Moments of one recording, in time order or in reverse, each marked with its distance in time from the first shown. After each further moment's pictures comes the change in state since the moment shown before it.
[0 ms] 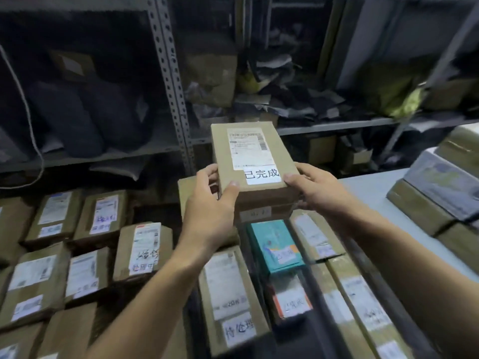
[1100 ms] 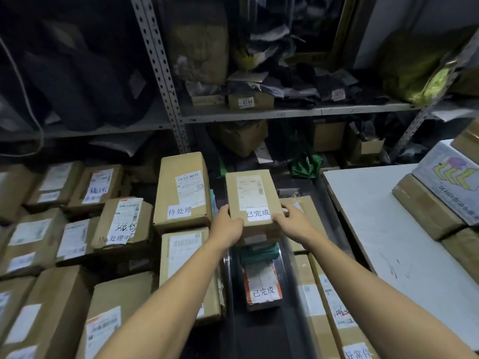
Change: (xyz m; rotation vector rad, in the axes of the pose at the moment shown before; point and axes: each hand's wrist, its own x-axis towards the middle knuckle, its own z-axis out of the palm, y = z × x) left_hand -0.005 -0.130 0.145 0.245 -0.142 -0.461; right_hand 0.041 0.180 -0.037 -0.245 -0.130 0.228
